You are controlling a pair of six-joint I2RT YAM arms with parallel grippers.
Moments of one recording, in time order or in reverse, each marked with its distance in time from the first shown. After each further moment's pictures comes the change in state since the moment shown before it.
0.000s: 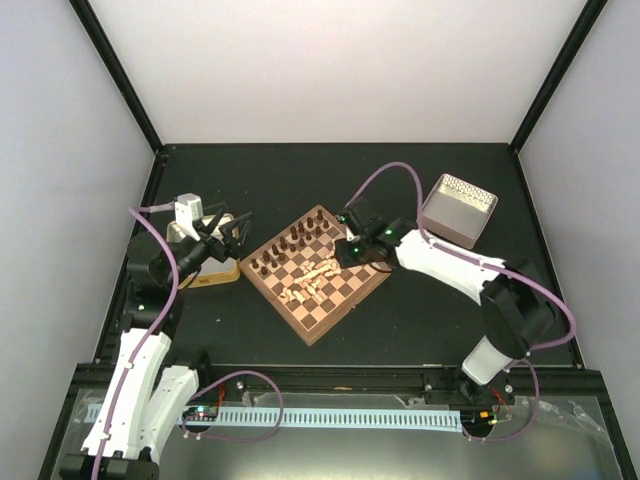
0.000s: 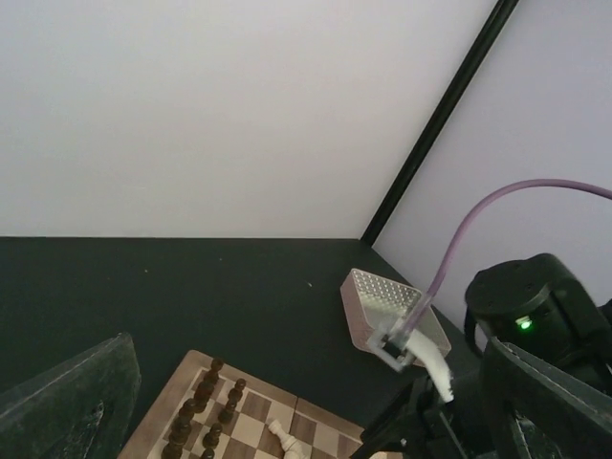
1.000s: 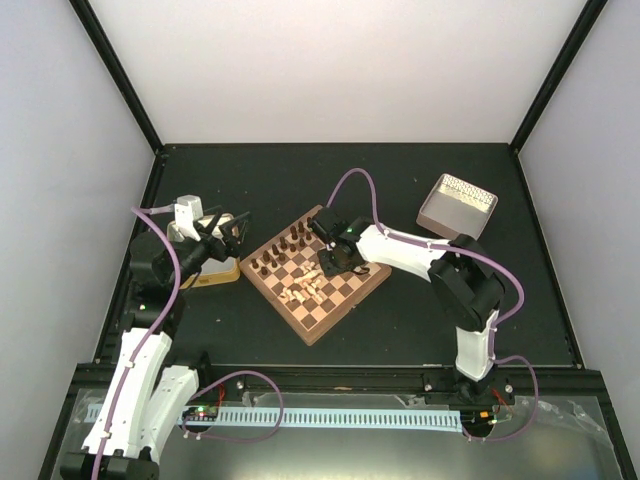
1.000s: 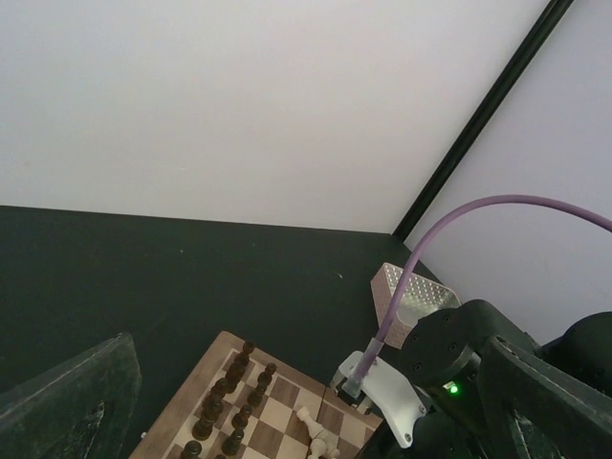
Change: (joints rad) left arm 0.000 0.000 -0.014 -0.048 -0.071 0.010; right arm 0.098 0.310 0.212 -0.150 0.140 0.005
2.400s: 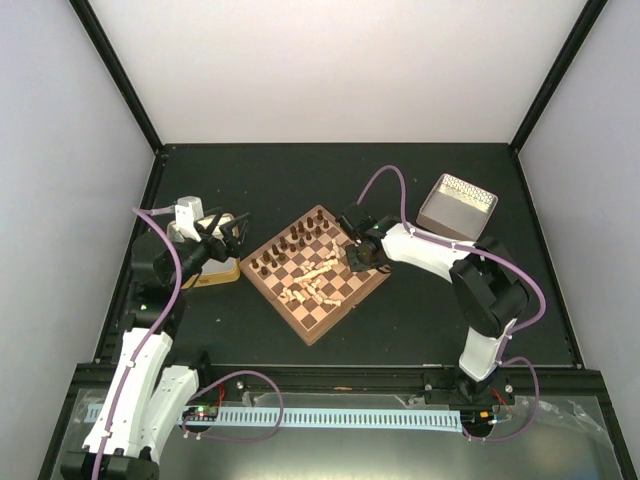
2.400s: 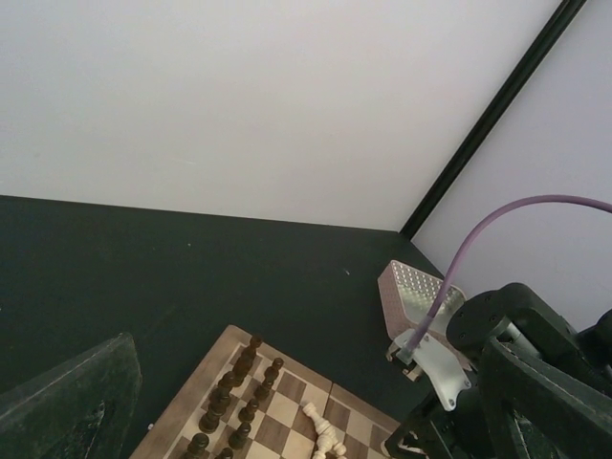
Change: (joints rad) left arm 0.000 0.000 -0.012 -0.001 -0.015 -0.001; right arm -0.123 -0.116 -0.153 0.011 0.080 -0.004
